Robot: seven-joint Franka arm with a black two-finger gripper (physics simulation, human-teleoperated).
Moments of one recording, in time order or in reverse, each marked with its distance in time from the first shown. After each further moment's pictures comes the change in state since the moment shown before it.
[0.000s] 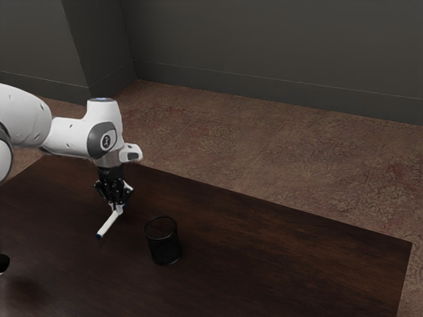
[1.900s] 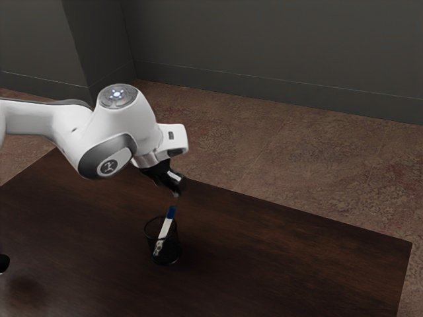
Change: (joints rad) arm -0.181 -0.580 -0.260 -0.448 0.284 0.393 -0.362
